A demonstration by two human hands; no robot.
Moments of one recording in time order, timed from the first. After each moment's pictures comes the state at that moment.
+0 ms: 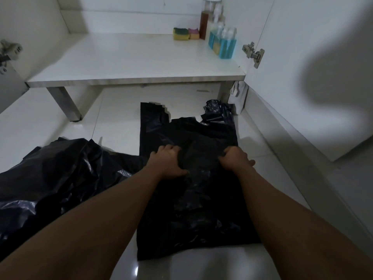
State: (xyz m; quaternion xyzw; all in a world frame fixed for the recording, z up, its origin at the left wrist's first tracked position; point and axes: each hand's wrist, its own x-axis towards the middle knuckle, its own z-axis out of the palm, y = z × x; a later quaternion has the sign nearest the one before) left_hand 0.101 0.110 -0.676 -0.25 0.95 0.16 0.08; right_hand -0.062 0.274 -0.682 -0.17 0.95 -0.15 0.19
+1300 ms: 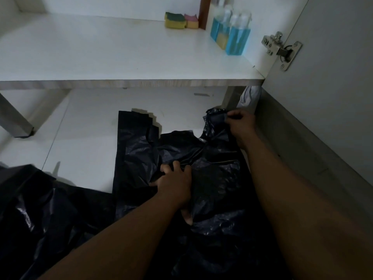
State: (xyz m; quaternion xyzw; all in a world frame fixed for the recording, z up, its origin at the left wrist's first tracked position) left_hand -0.022 0.086 -0.721 -0.28 0.91 0.12 0.29; right_hand -0.253 0.134 -0.703 -0.11 0.79 -0.59 0.09
